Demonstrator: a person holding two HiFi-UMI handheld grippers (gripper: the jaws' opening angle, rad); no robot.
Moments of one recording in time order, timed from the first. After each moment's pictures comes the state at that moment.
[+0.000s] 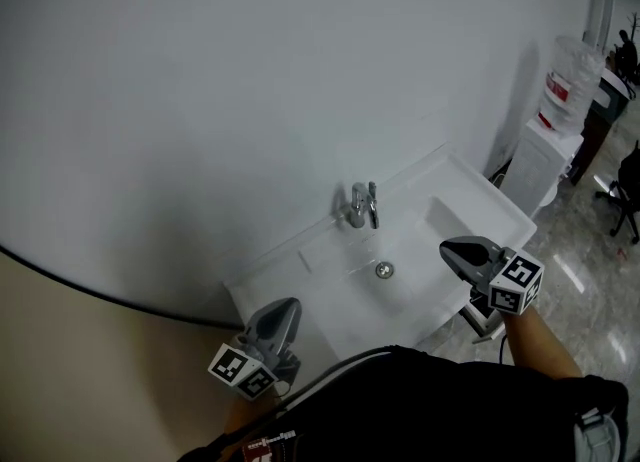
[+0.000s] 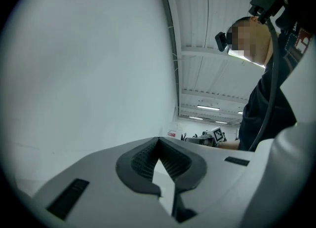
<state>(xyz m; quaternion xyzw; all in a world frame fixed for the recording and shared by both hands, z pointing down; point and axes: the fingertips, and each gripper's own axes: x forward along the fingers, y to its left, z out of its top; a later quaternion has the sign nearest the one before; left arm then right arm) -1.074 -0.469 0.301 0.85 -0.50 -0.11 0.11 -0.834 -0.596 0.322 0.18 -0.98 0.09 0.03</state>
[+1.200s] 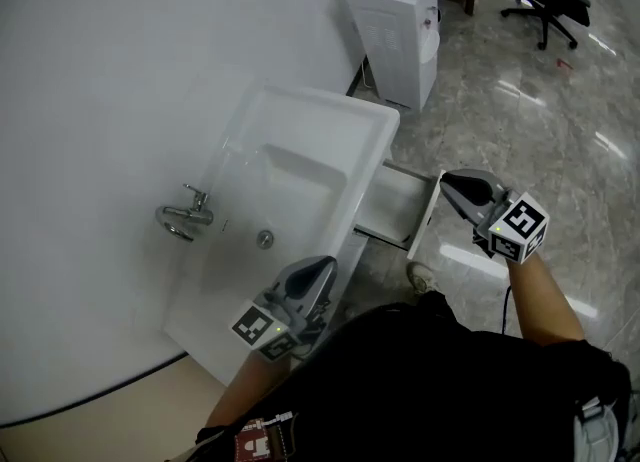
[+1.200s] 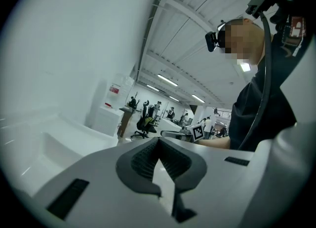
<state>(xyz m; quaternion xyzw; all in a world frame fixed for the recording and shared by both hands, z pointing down) -0.601 -0.549 0.425 0.96 -0.19 0.06 0.21 -0.388 -0.596 0.469 0.43 -0.89 0.14 0.00</state>
